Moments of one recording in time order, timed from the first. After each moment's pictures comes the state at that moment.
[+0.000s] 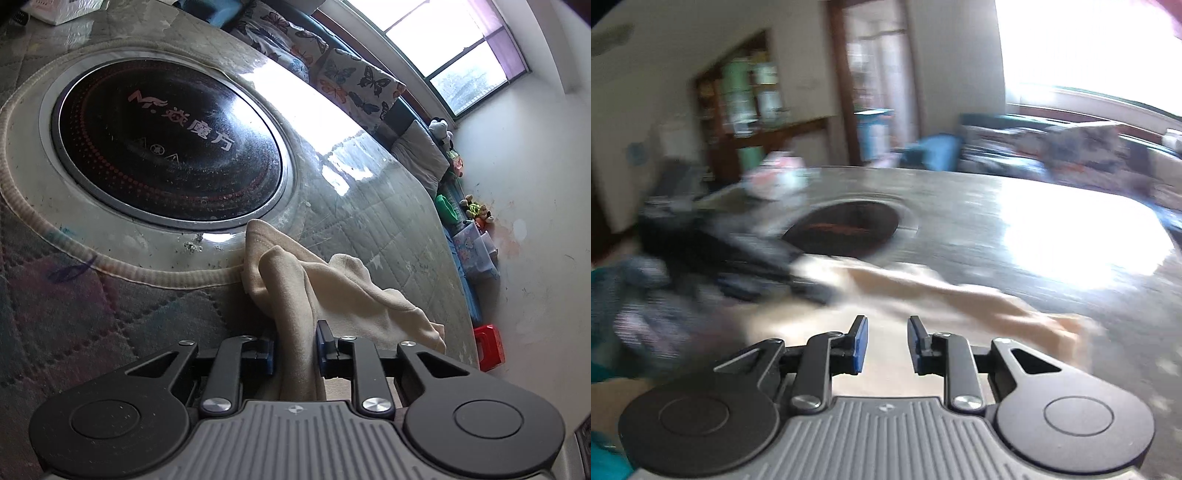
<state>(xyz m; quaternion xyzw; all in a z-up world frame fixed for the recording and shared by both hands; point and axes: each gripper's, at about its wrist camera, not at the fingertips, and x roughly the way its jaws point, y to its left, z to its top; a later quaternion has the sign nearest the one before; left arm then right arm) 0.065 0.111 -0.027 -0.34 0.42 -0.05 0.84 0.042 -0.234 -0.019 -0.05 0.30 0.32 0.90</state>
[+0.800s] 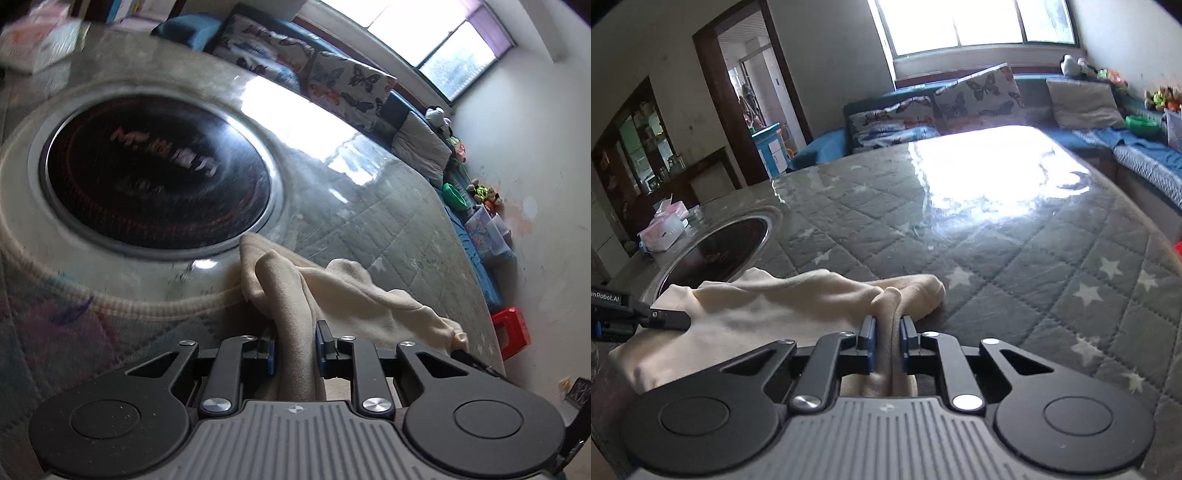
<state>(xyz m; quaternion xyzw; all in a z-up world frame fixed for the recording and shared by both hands) 0.075 0.093 -0.008 -0.27 0.41 -0.05 0.87 0.086 -0.318 -0.057 0.07 0.34 0.20 0.92</state>
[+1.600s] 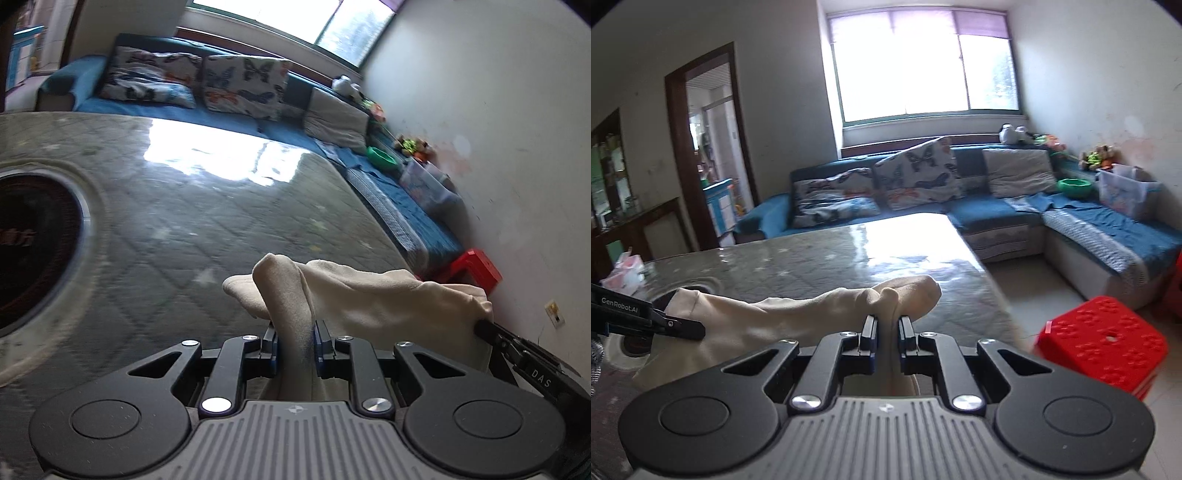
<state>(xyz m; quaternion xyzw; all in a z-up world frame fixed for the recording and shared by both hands) 0.111 -0.050 0.029 -0.17 0.39 -0.17 0.89 0.040 -0.413 0.011 0.05 0.24 0.09 0.96</state>
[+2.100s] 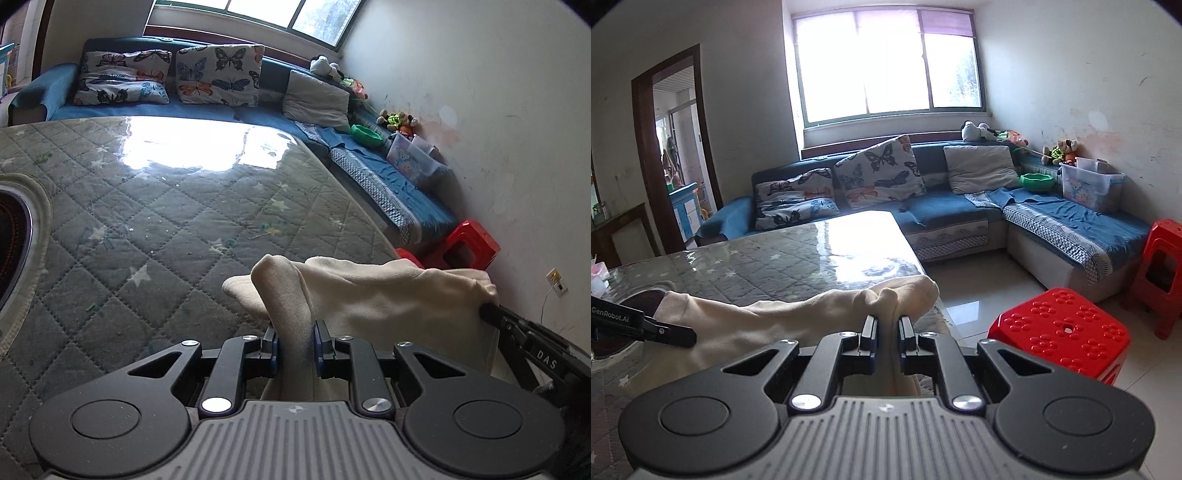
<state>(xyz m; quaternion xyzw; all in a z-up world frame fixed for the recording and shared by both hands) 0.127 -0.105 0.017 -0.12 0.40 -0.18 0.89 0.052 -0.460 0.000 0.05 0.25 0.04 0.97</state>
